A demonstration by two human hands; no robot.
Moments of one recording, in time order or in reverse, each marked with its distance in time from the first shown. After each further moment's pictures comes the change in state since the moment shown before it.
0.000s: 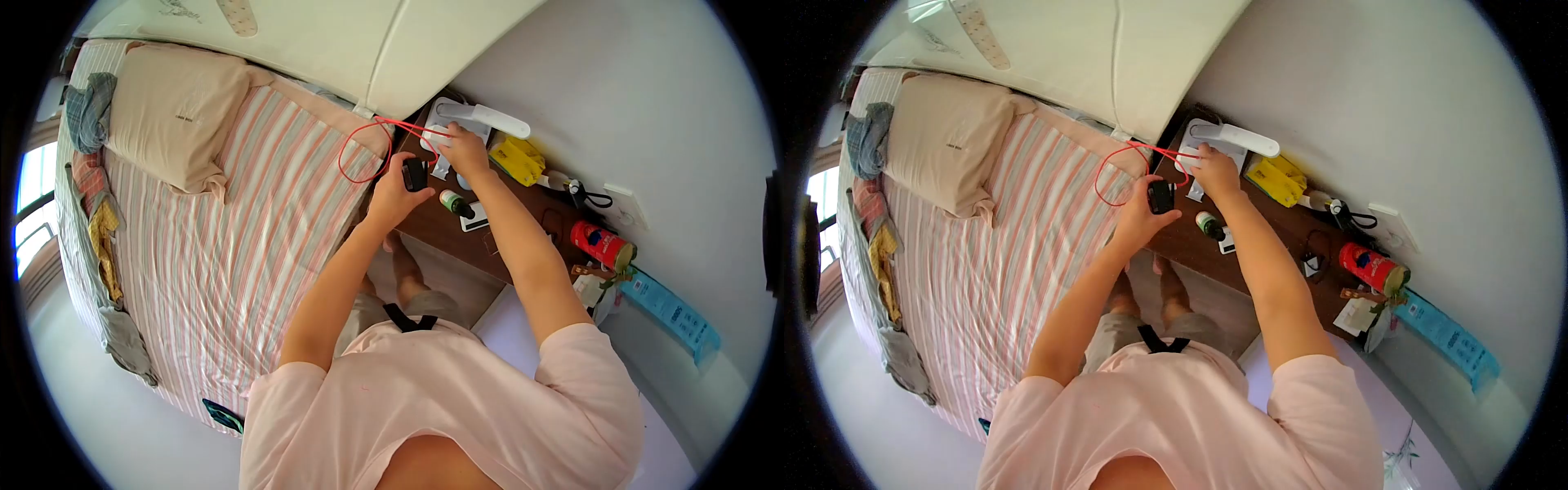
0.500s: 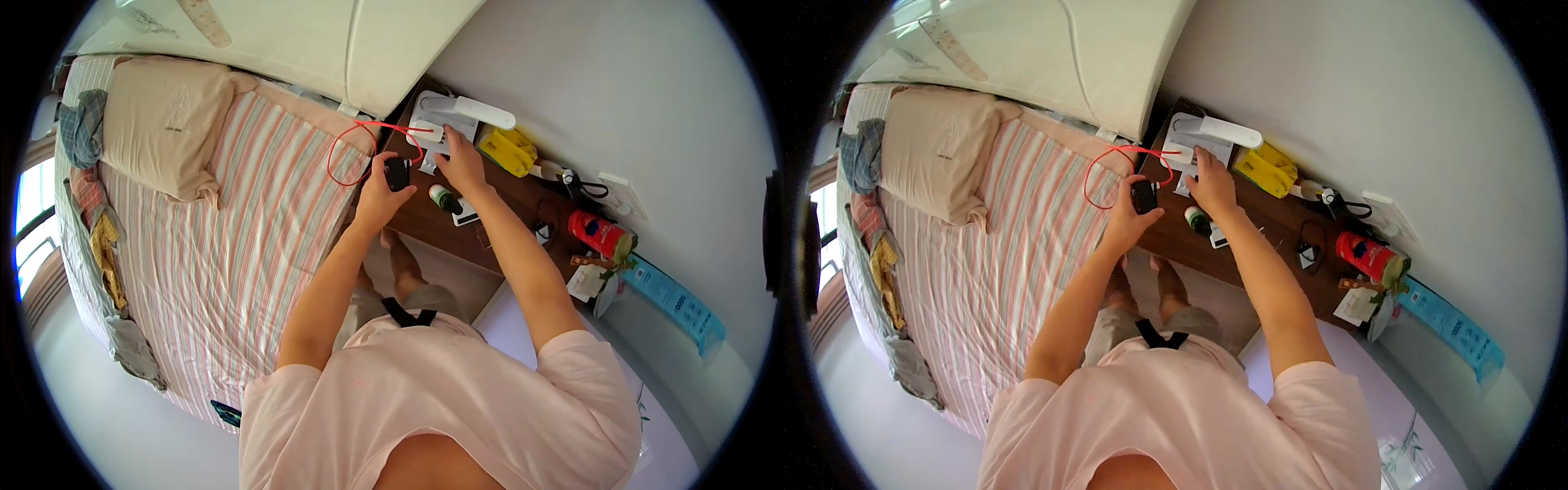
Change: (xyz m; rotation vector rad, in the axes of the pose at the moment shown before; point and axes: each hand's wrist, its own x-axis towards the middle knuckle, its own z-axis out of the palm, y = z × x) left_hand 0.003 -0.019 0.016 -0.065 0.028 0.017; right_hand -0.041 0.014 0.000 0.123 0.181 -0.046
